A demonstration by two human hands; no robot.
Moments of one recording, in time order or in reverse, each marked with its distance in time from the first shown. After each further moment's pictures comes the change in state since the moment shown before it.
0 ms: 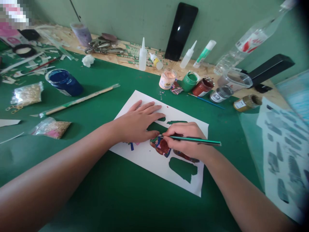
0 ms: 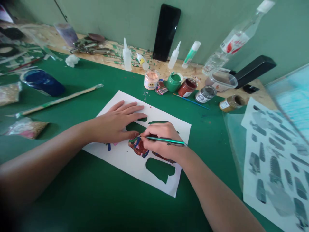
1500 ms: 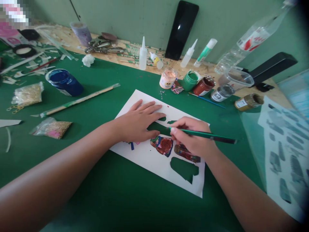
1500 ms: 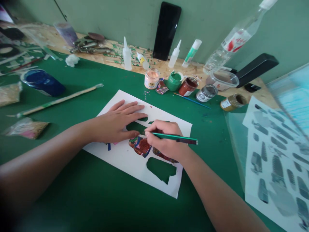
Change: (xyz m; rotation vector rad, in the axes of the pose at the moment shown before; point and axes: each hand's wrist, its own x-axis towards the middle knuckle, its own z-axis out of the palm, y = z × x) left_hand -0.001 0.000 -0.001 0.004 -0.007 0.006; right_hand -0.007 0.001 0.000 0.109 0.137 0.112
